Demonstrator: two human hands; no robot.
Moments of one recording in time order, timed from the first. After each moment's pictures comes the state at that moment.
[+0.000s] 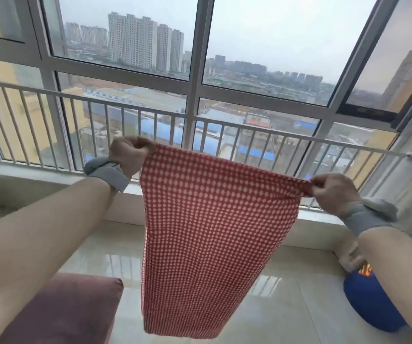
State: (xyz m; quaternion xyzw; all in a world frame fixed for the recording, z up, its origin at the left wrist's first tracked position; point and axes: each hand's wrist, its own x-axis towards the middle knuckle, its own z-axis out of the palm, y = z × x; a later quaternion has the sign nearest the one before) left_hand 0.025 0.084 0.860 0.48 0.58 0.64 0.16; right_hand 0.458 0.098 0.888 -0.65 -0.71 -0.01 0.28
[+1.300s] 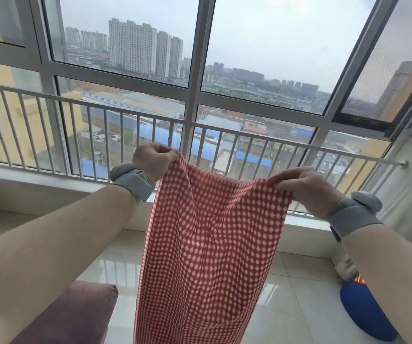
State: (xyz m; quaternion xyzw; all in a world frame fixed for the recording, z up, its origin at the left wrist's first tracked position) left_hand 0.086 0.077 0.882 0.39 0.65 0.61 0.22; right_hand 0.402 0.074 0.918 -0.51 -0.69 0.38 0.34
